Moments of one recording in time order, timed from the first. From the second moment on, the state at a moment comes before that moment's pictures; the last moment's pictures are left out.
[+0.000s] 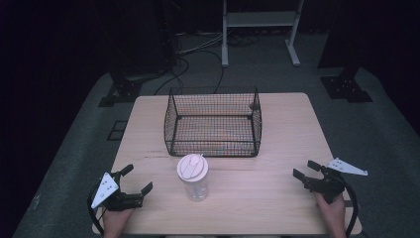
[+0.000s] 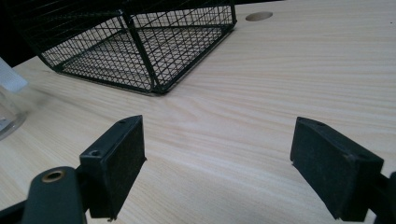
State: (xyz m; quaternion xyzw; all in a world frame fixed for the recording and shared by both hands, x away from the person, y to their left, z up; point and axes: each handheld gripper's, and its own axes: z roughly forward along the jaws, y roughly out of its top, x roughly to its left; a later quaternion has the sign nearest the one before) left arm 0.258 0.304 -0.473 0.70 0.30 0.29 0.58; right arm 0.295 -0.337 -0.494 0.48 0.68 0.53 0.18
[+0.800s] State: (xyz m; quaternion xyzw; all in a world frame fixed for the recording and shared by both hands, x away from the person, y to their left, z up) left arm 0.260 0.254 -0.434 0.77 0.17 0.19 0.58; right arm 0.295 -0.335 -0.494 0.48 0.68 0.52 0.18
